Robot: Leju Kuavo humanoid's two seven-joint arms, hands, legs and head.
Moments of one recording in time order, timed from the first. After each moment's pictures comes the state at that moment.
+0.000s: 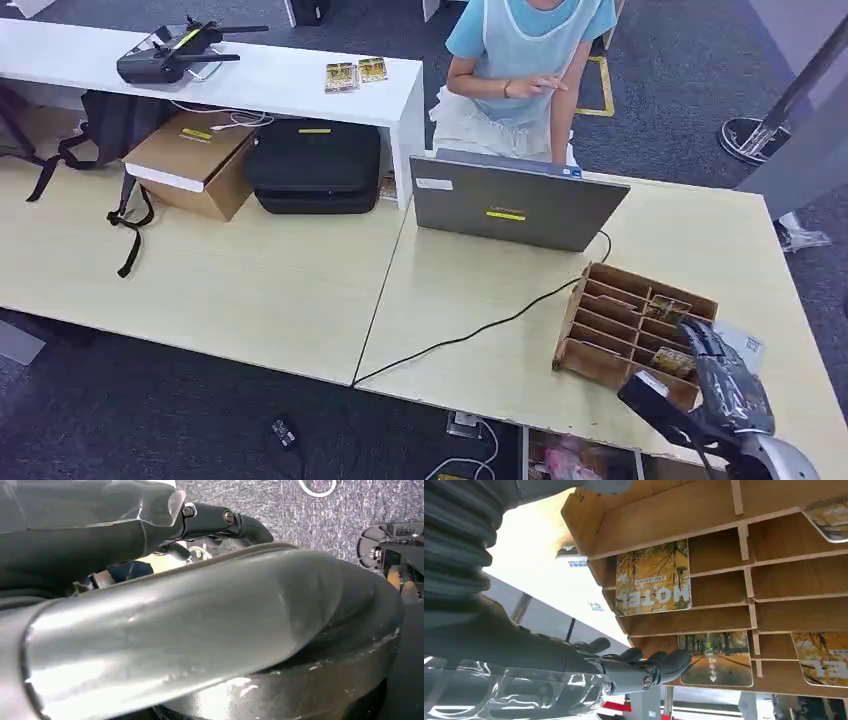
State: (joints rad) left arm -0.09 -0.24 1.26 -0.21 -1.27 -0.08 0.32; right arm 0.00 -0.38 0.11 -1.48 0.91 0.07 0.08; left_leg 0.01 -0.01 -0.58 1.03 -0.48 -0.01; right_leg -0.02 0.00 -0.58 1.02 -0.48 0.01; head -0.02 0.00
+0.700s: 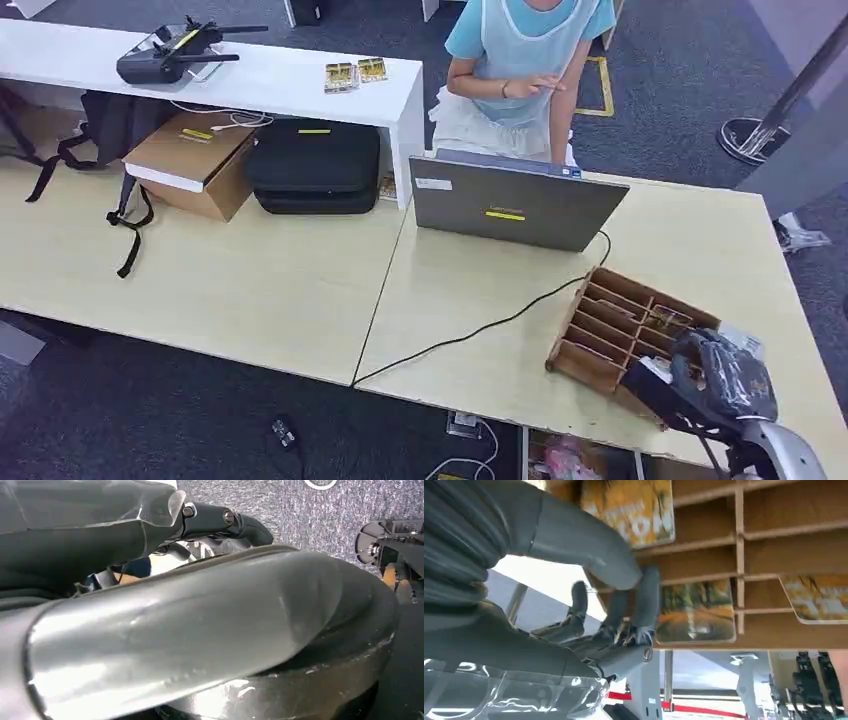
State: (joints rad) left arm -0.09 -0.24 1.29 -0.21 -1.25 -0.07 0.32; right arm -0.06 -0.38 0.13 -1.45 0.90 0.04 0.07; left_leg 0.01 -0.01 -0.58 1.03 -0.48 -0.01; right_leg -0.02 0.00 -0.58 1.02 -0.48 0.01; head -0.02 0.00
